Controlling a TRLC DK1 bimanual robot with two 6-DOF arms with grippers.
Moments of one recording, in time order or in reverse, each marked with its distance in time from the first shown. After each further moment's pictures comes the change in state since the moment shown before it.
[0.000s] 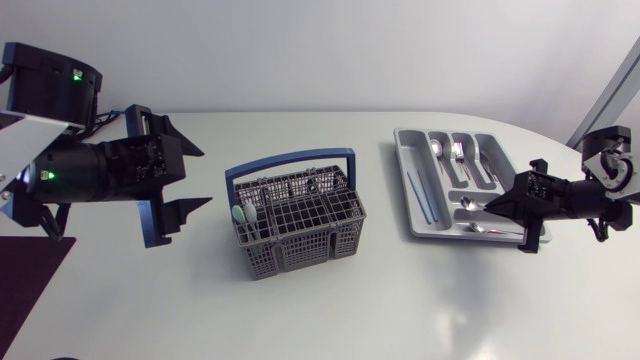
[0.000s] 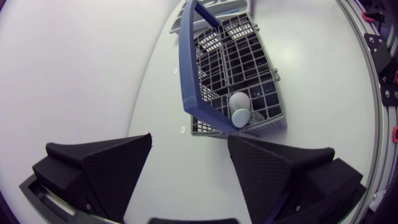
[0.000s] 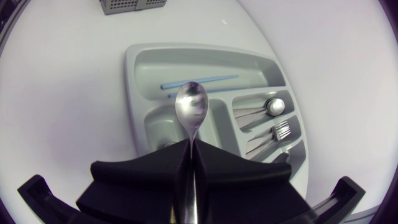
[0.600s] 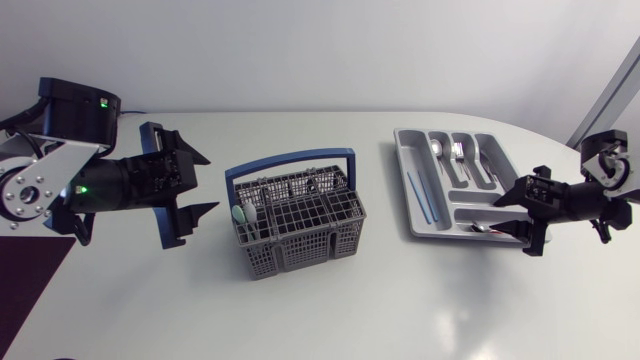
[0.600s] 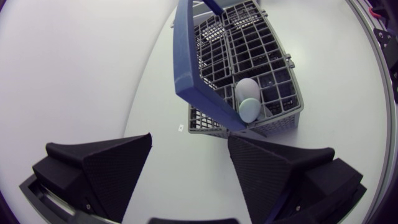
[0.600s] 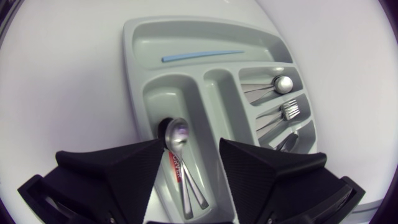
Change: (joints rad) left arm 0.041 0.093 -0.083 0.187 0.035 -0.003; right arm -0.009 0.023 0.027 -0.040 0.088 0.020
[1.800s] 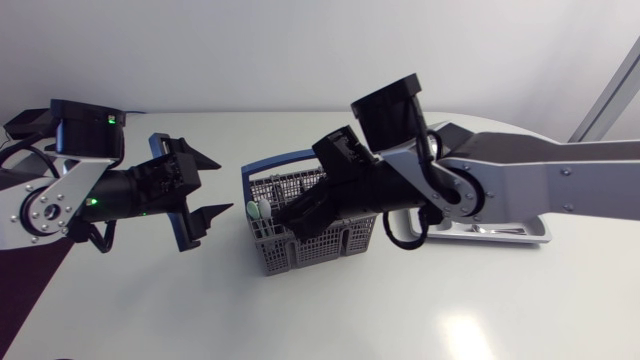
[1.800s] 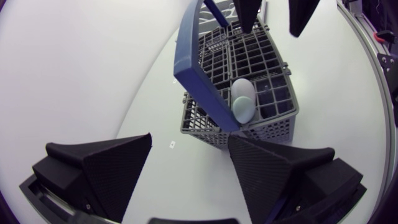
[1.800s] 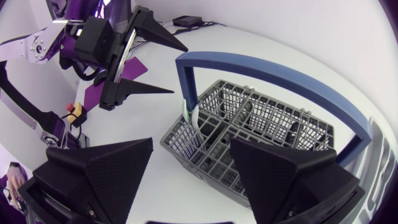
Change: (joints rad) left arm 0.031 0.042 -0.076 0.172 0.154 -0.124; right arm 1.108 -0.167 0.045 0.259 0.140 1.561
